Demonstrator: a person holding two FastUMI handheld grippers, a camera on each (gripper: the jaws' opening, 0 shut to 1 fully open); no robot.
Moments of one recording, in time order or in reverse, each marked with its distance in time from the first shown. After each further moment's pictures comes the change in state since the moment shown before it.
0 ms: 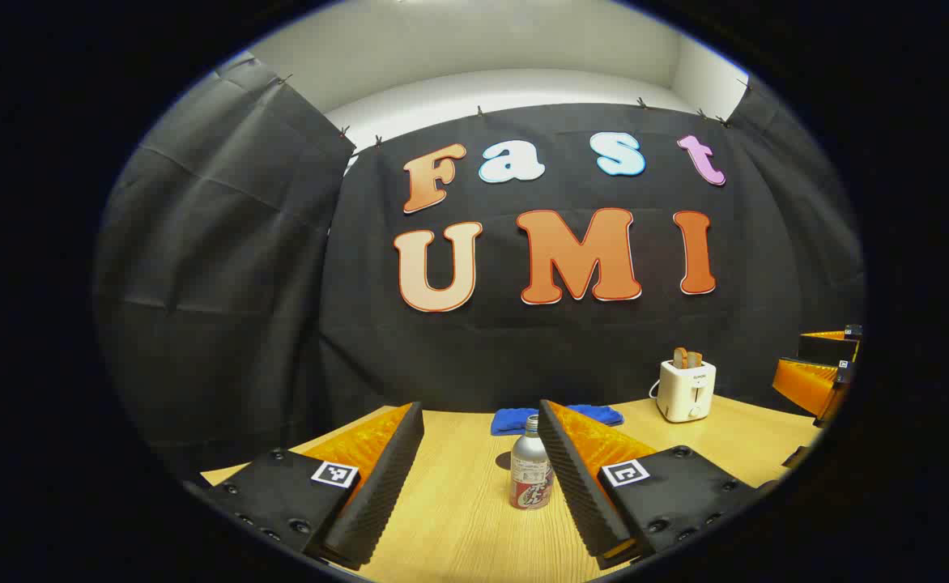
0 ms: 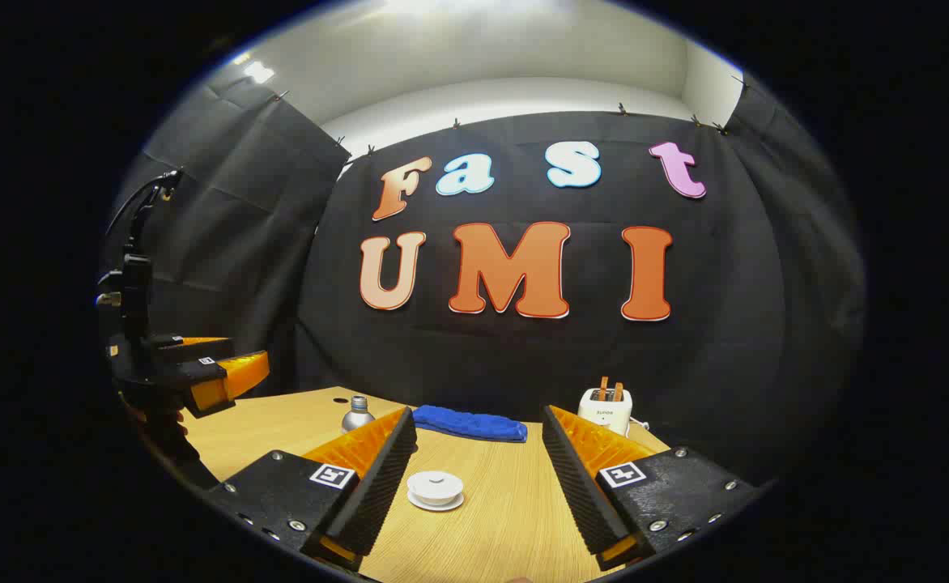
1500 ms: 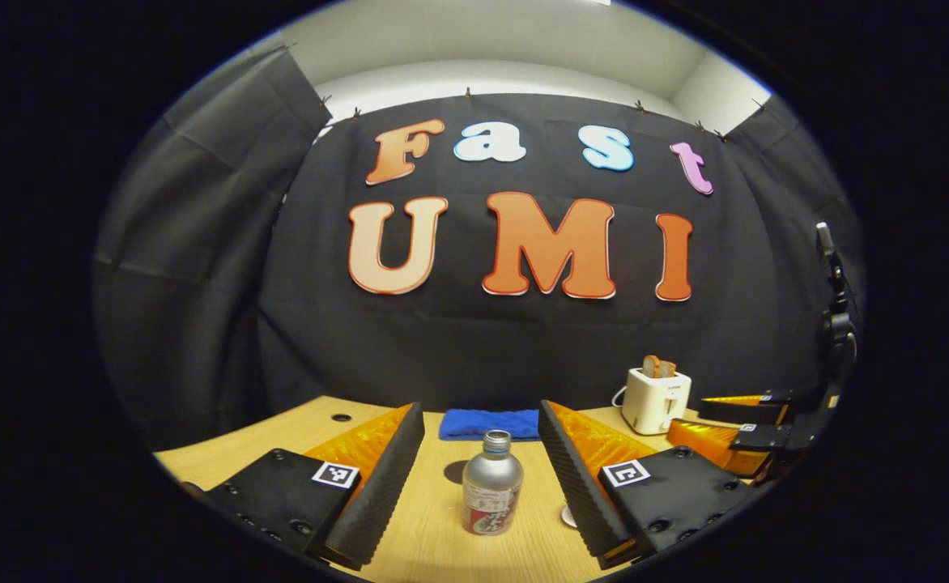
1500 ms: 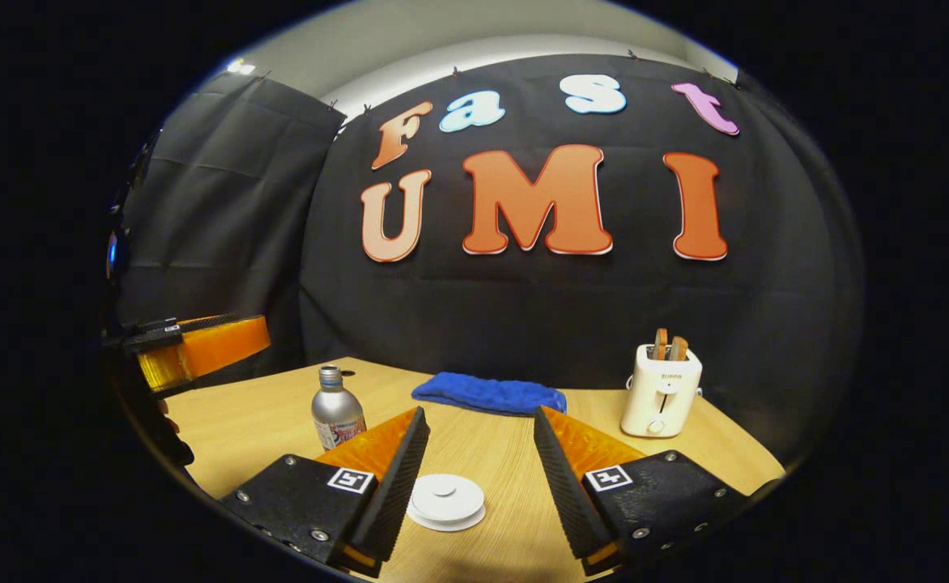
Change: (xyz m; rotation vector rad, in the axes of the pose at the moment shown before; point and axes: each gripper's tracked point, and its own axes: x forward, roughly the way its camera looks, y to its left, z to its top) left arm 0.086 -0.047 -0.036 -0.150 0.039 -0.202; right arm 0.127 0.021 -0.098 0.036 0.205 0.089
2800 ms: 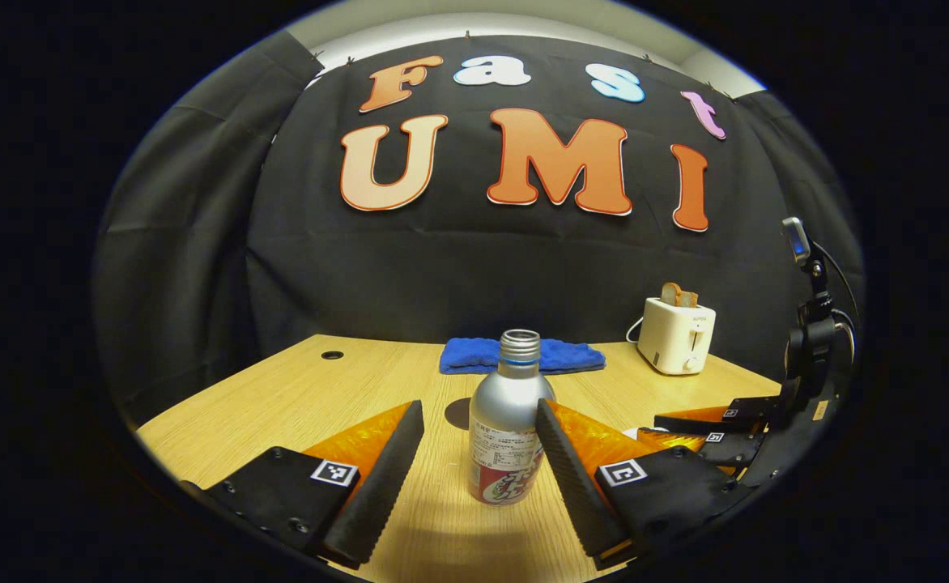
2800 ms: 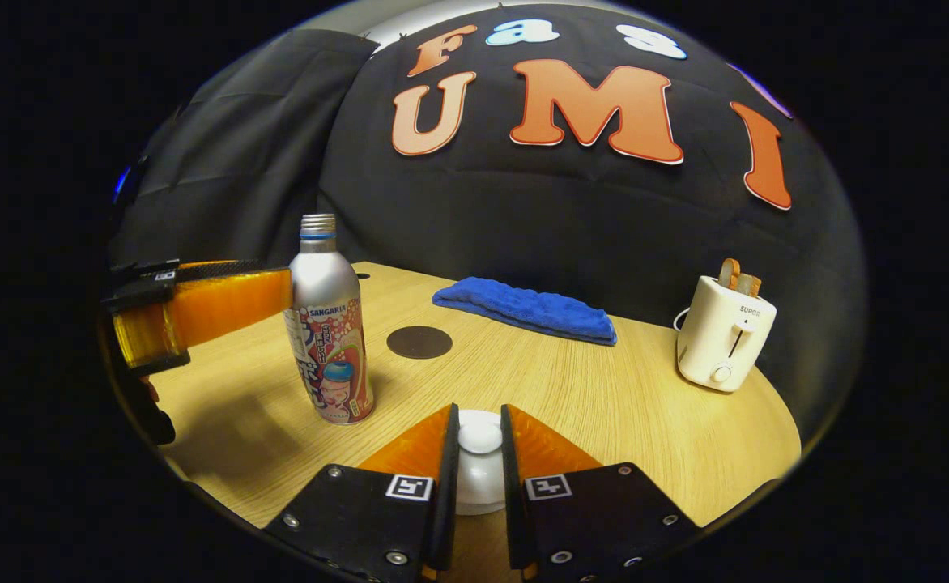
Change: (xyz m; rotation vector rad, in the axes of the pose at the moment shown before) left arm 0.038 0.025 -0.102 0.056 0.226 0.046; right arm 0.050 0.033 -0.105 -0.089 0.257 0.095
